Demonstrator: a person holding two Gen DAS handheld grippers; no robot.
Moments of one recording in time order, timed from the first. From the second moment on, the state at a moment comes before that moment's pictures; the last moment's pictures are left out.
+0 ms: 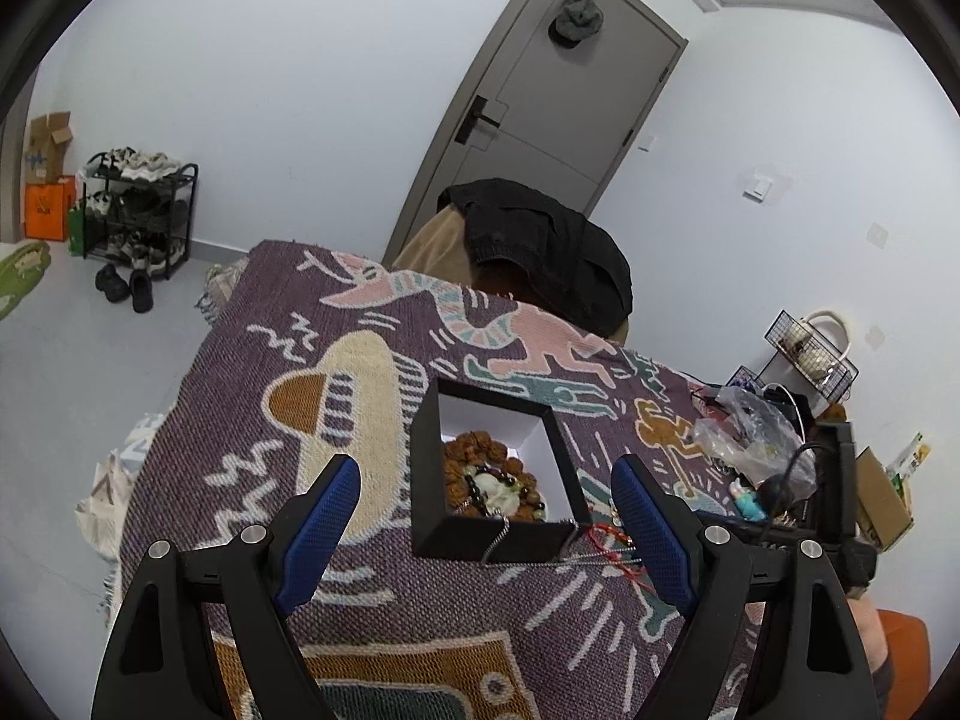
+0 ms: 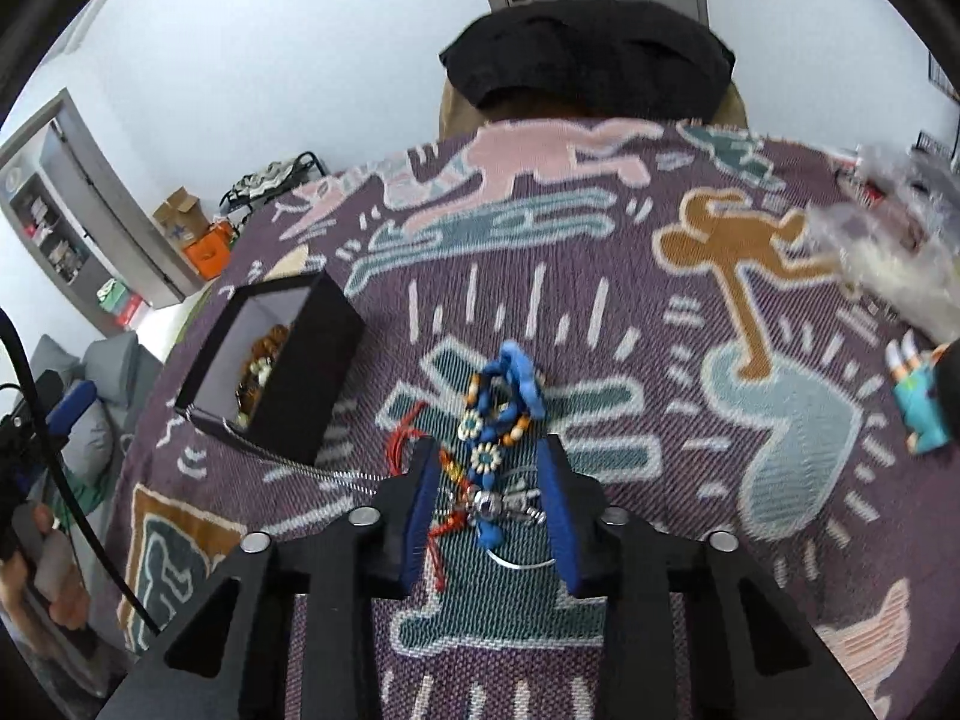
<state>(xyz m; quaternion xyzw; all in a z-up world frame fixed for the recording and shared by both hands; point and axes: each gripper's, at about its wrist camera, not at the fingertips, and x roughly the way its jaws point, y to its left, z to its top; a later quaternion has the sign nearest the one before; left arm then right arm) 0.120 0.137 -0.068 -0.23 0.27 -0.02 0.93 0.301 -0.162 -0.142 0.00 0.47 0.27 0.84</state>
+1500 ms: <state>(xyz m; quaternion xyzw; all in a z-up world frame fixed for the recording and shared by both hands) 0.117 0.122 -0.078 -0.24 0.29 -0.04 0.93 0.288 -0.148 -0.133 0.00 0.47 0.25 0.85</state>
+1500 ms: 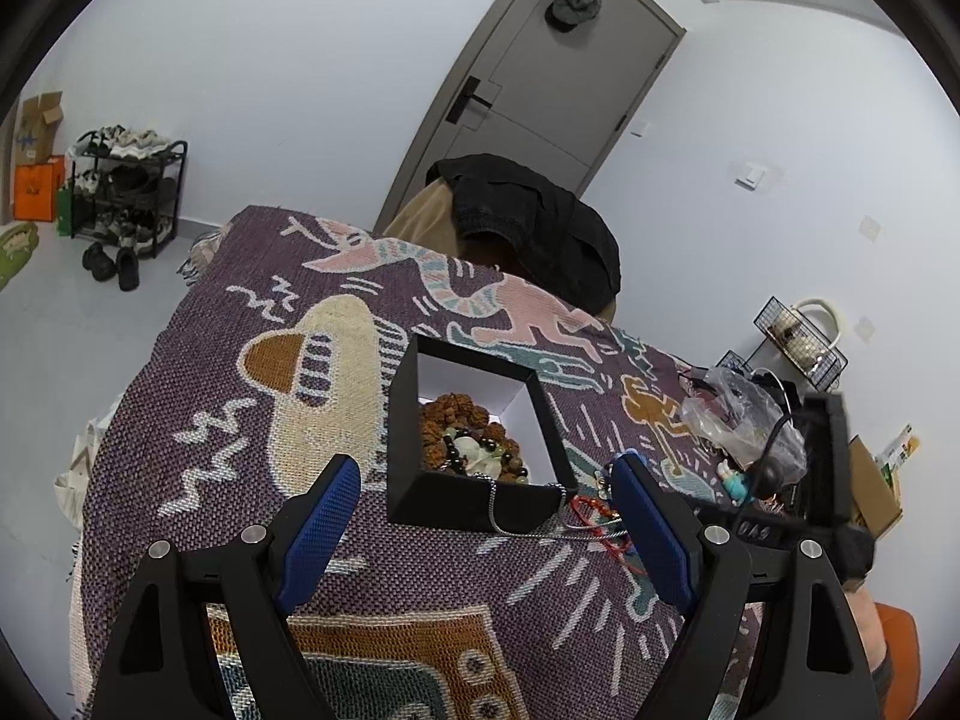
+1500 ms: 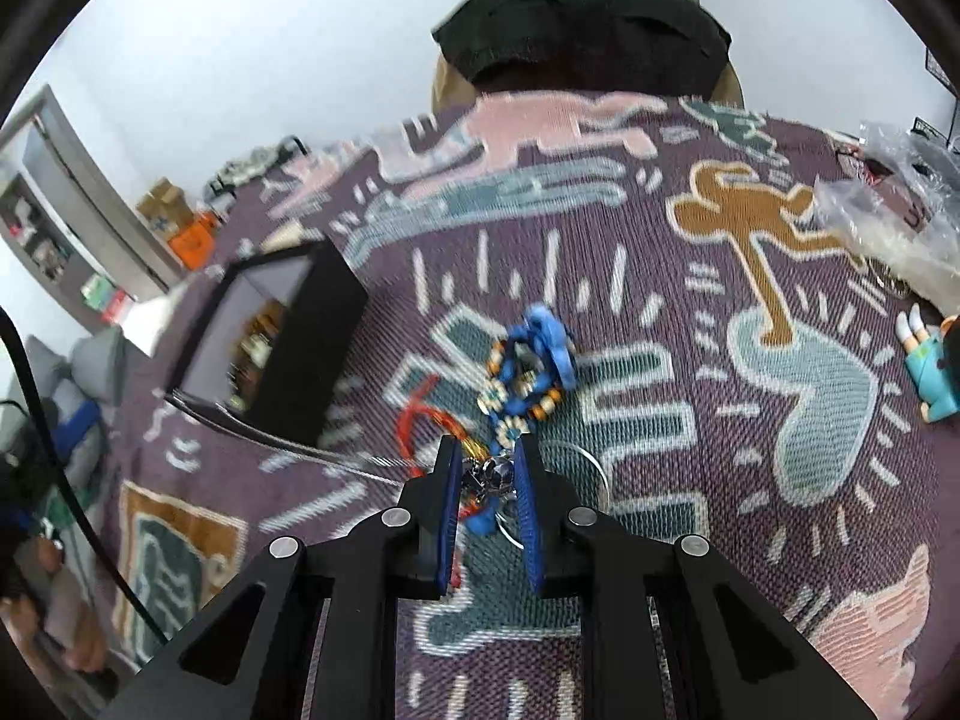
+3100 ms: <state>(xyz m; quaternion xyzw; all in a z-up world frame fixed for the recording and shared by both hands) 0.216 -0.049 -0.153 -0.04 0.45 -0.05 0.89 0.315 -0.199 -0.081 0.08 0.38 0.28 0.88</state>
